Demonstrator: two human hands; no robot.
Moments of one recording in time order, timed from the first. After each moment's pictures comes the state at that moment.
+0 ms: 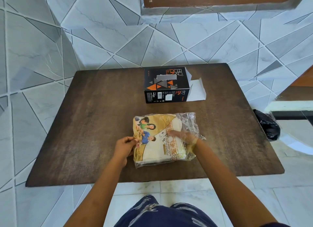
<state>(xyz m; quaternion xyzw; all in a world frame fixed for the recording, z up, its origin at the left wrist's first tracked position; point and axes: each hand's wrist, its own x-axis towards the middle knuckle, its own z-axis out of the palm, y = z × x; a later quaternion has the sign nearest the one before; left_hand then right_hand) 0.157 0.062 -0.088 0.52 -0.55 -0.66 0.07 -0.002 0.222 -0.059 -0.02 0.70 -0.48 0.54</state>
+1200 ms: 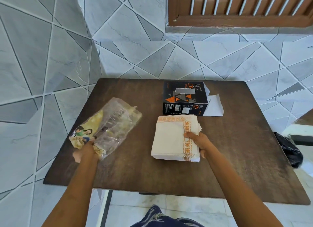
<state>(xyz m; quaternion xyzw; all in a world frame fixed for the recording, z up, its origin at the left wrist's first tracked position) 0.246 -0.062 -0.075 0.73 -0.31 -0.50 0.35 -0.022 0.194 -0.074 0.01 0.66 -0.60 0.45</state>
